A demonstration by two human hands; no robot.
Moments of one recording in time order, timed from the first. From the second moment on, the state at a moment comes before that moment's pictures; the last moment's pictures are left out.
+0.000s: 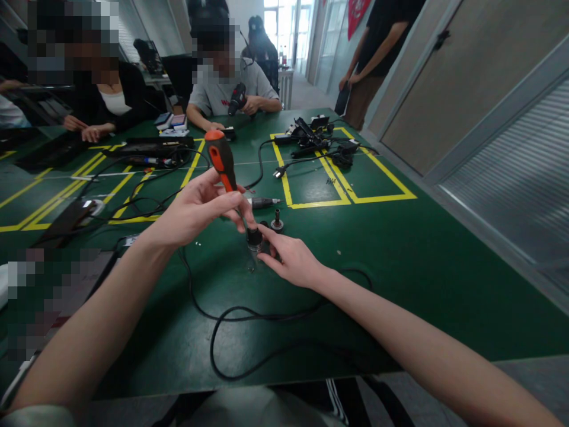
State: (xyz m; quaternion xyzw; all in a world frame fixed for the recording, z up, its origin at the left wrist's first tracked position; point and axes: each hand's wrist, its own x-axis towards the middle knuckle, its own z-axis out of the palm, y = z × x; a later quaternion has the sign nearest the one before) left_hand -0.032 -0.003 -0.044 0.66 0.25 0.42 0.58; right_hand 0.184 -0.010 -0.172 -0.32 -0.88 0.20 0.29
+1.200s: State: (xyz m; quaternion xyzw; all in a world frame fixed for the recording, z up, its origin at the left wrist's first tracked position) left_hand -0.029 -0.007 -0.044 0.67 0.25 0.42 0.57; right_hand 0.184 -0.010 -0.171 -0.32 -0.88 0.22 0.29
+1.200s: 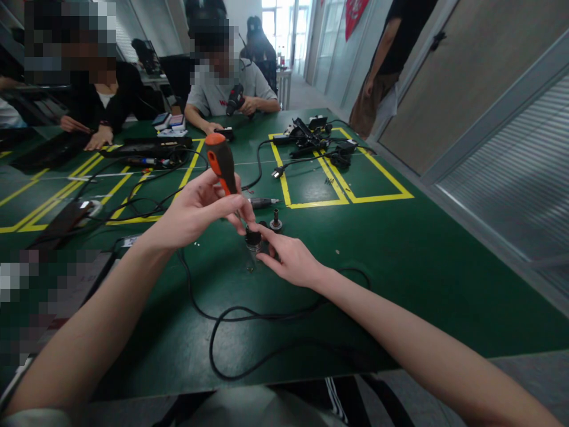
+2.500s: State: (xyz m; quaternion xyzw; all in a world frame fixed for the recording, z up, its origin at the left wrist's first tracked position) left_hand -0.029 -0.006 -0.045 0.66 0.24 0.45 0.55; right_hand 0.185 -0.009 -0.174 -0.32 -0.87 0.21 0.30
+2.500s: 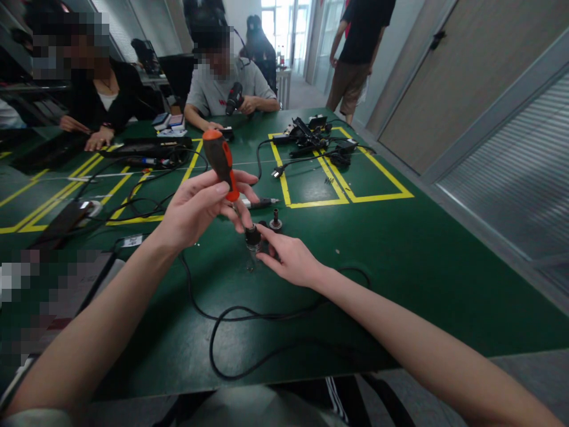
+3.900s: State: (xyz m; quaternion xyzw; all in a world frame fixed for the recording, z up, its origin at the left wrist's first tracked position) left_hand -0.027 -0.015 -0.044 0.80 0.23 0.53 0.12; right_hand 0.186 -0.009 -0.173 -0.32 -0.88 0.21 0.29
